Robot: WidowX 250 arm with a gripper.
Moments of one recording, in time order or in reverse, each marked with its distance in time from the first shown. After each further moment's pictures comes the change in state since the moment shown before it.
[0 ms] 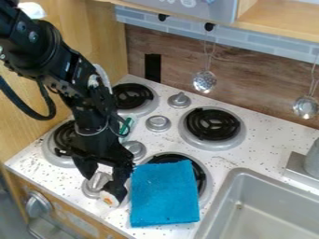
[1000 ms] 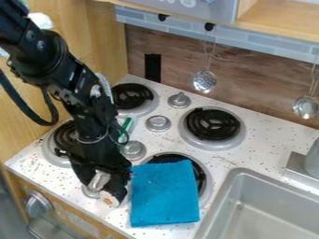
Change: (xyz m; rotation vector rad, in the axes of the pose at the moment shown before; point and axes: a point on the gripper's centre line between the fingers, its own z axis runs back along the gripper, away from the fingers) arm -0.005 0.003 -0.014 0.022 0.033 -0.027
